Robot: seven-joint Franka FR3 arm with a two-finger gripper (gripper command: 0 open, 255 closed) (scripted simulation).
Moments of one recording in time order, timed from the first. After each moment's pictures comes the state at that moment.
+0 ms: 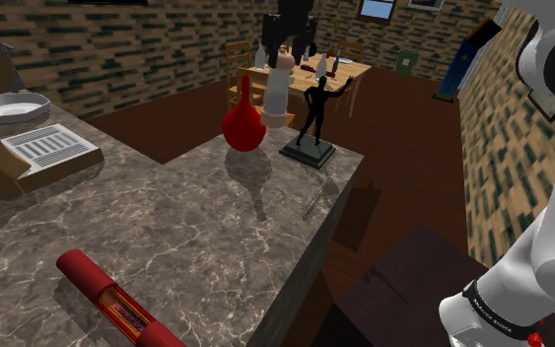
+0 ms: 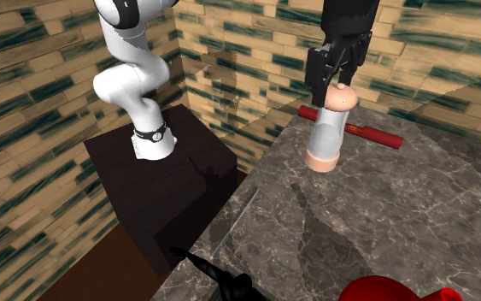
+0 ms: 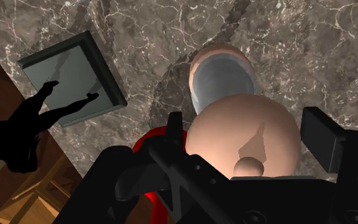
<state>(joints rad) 0.10 0.32 0.29 -1.09 -0.12 1.48 0.32</state>
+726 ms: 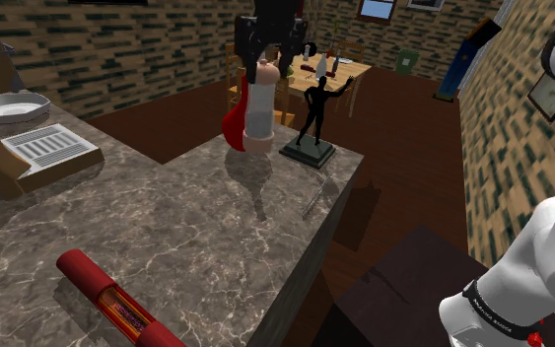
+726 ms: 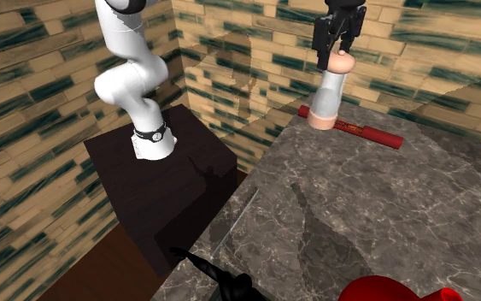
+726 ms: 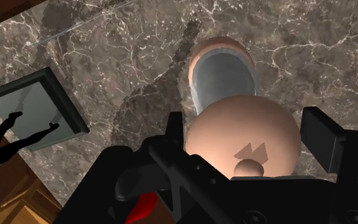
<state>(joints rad) 0.23 0.20 0.38 -1.25 -0.12 1.51 0.54</state>
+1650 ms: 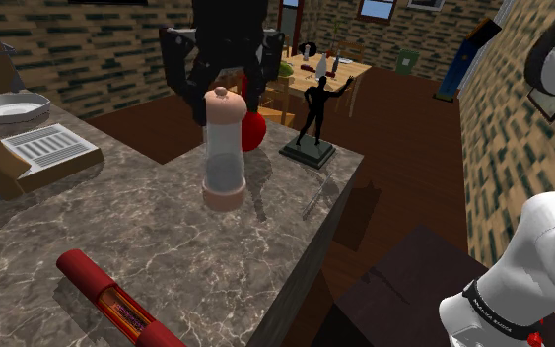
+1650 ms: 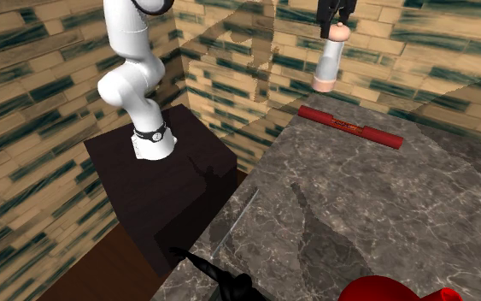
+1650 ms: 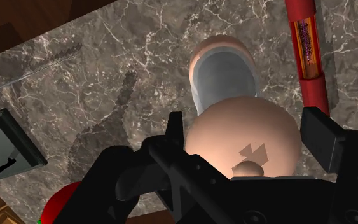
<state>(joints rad) 0.47 0.26 0.50 -1.18 -0.20 1.46 0.87</state>
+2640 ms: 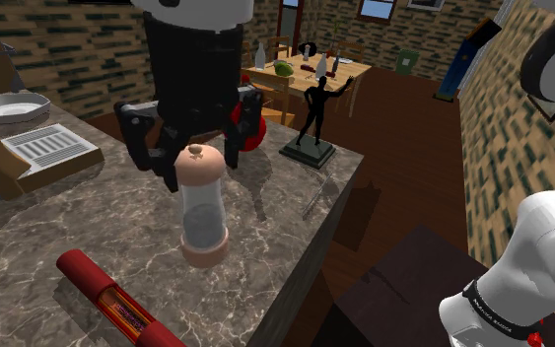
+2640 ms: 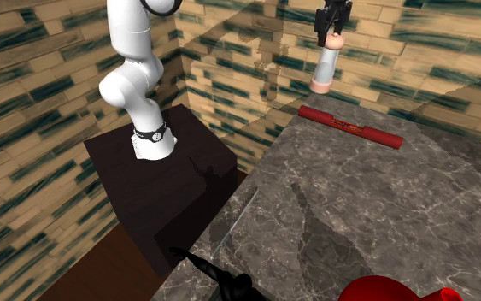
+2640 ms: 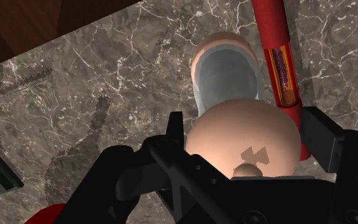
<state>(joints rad) 0.55 0.29 0.53 -1.28 -0.22 1.57 1.01</state>
